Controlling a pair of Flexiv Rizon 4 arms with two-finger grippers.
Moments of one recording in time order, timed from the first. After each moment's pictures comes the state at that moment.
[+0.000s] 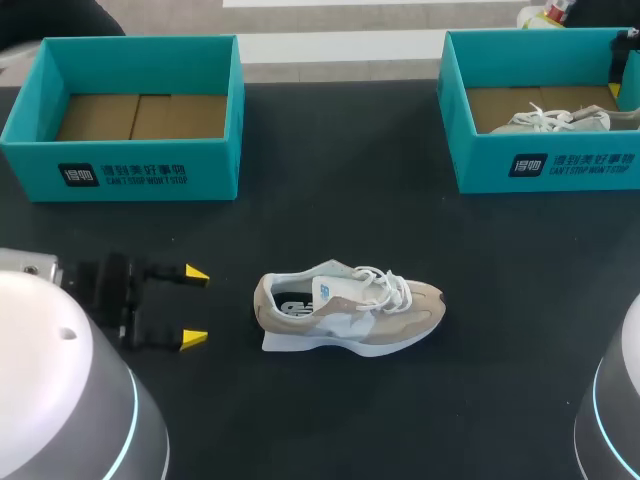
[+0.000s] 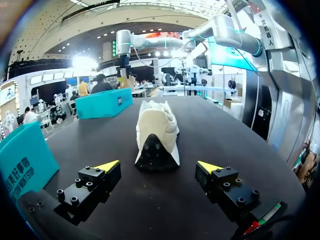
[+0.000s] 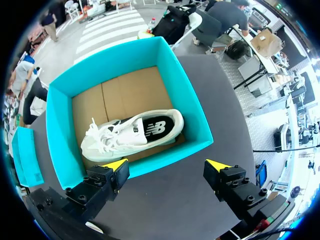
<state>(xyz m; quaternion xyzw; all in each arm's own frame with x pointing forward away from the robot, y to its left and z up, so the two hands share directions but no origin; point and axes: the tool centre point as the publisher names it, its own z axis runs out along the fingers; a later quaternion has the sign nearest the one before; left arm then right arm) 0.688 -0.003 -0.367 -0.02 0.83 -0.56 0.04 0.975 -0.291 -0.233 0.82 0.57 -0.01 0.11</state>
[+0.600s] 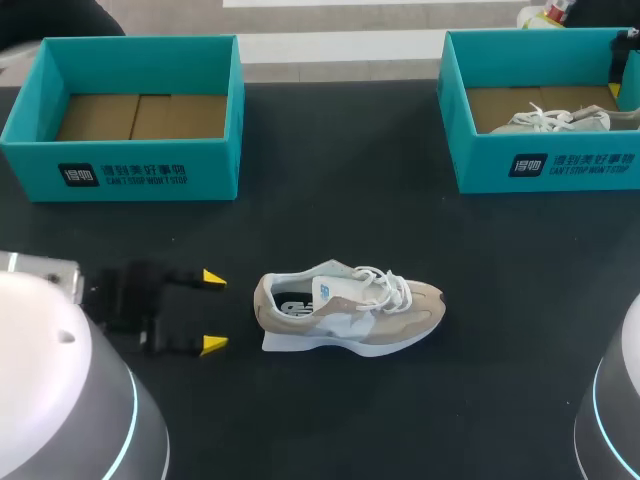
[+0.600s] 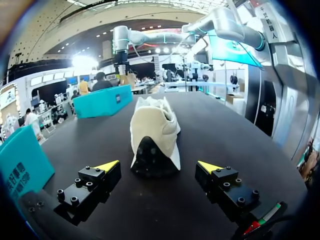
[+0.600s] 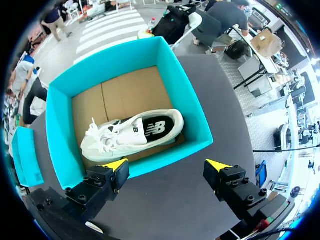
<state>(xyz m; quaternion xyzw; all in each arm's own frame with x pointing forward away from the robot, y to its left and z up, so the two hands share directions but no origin) 0.685 -0.029 -0.377 -0.02 0.84 -0.54 0.06 0.975 -0.291 -0.233 0.82 0.57 -0.01 0.11</state>
